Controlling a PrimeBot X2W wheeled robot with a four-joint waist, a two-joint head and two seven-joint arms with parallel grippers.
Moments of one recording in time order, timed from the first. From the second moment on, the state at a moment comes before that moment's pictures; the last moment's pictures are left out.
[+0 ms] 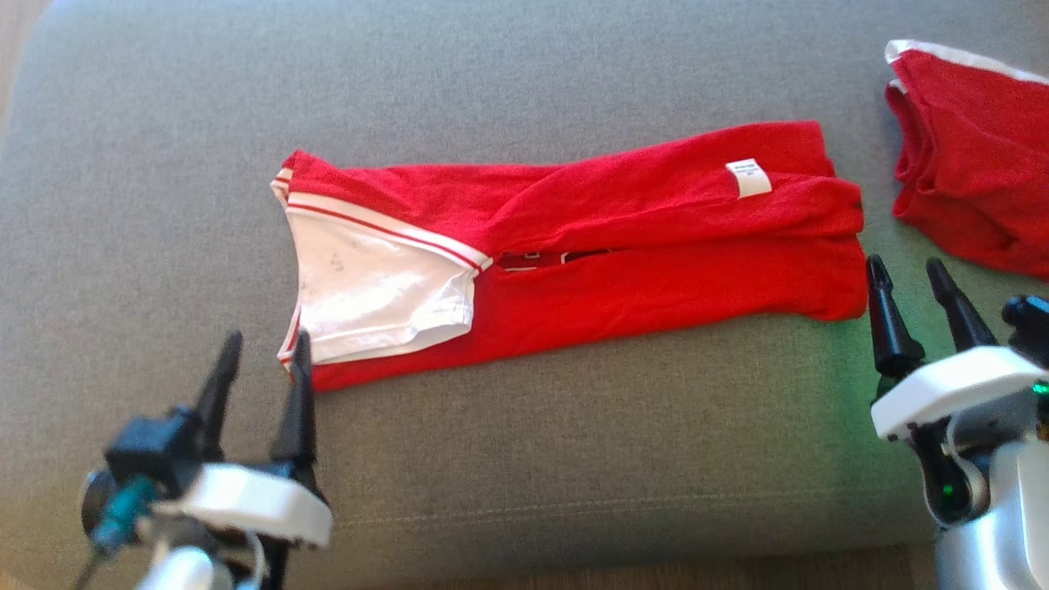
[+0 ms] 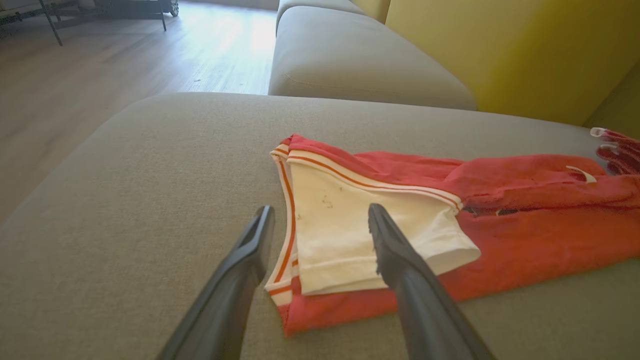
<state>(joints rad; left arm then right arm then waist) -0.02 0.44 -0.49 -0.09 -0.58 0.33 -0.25 -0.20 -0.05 -0.24 0.22 0.25 0.13 0.02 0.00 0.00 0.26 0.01</state>
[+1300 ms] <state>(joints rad) 0.08 0.17 -0.43 0.01 -0.21 0.16 -0.25 -0.43 -0.05 -0.54 0.58 0.07 0.13 0.29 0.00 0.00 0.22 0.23</state>
